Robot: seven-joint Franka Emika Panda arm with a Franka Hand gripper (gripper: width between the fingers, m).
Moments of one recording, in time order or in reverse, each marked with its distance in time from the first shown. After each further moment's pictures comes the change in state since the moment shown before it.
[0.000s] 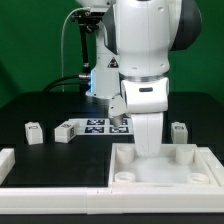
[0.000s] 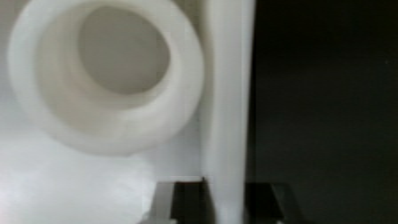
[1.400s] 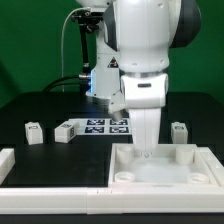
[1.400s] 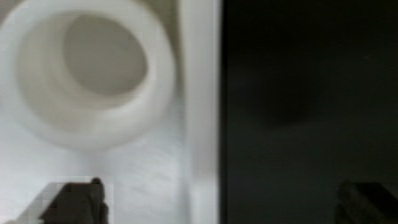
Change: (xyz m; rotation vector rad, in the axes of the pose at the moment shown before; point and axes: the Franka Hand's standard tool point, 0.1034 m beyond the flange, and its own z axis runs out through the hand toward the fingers) arm 0.001 -0.013 -0.015 -0.015 -0.011 0.056
